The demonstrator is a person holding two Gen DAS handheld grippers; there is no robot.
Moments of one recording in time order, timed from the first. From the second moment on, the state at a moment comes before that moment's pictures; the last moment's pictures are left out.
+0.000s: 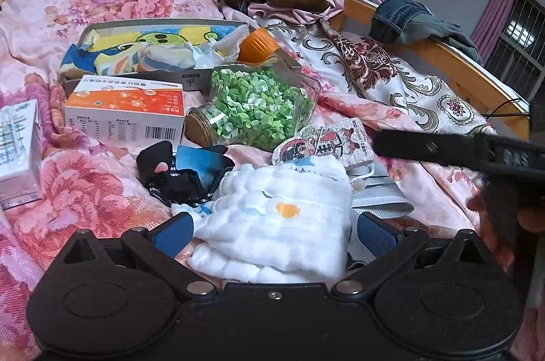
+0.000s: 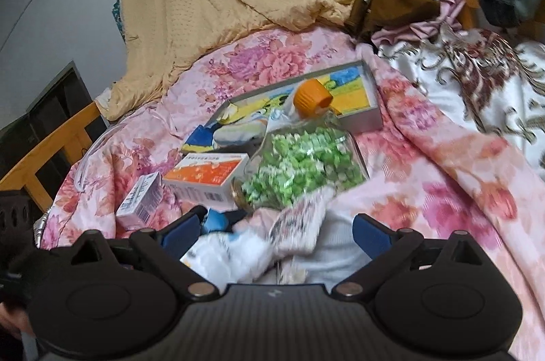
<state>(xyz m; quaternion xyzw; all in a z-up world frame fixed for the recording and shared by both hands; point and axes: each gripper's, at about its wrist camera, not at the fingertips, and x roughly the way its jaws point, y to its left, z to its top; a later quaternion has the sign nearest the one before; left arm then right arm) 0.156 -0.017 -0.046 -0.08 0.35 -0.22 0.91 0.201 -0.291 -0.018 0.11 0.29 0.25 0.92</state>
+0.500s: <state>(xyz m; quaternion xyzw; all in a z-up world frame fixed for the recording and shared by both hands) 0.162 -0.015 -0.045 -0.11 0.35 -0.24 0.90 0.216 -0.280 -0.029 0.10 0.30 0.27 0.91</state>
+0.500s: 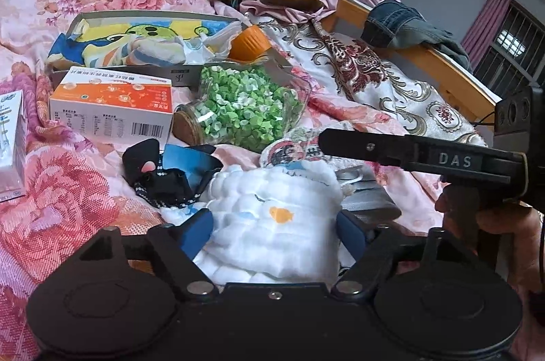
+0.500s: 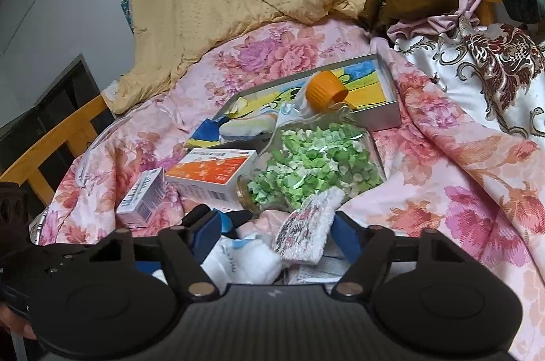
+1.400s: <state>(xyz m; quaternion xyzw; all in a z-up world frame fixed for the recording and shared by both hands) 0.163 -0.029 -0.051 -0.08 0.38 -0.26 0.88 0.218 -0.274 -0.038 0.10 0.33 0.26 0.90</state>
